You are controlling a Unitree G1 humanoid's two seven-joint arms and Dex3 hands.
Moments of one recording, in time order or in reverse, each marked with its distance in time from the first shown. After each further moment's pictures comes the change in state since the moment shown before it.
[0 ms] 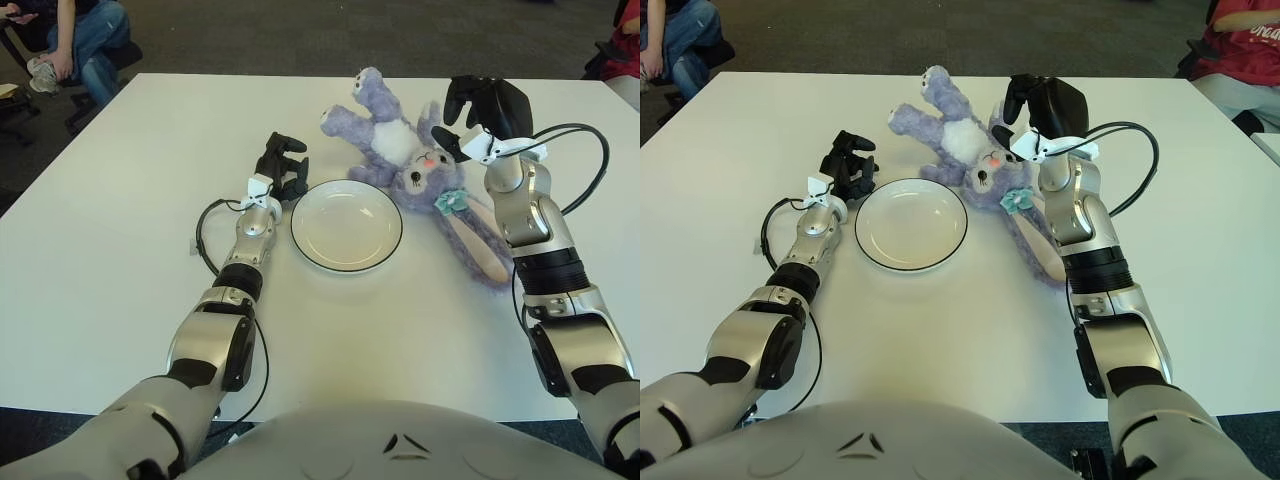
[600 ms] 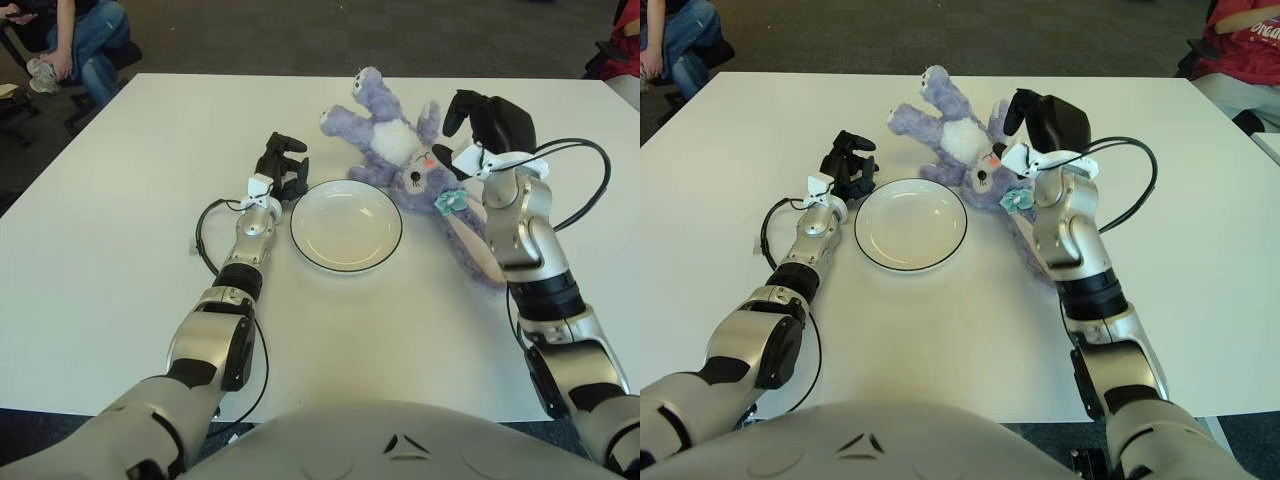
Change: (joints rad) left arm -0.003 0.004 -0.002 0.003 0.005 0.001 0.001; right arm 0.108 0.057 0.105 -0.337 -0.284 0.461 0.257
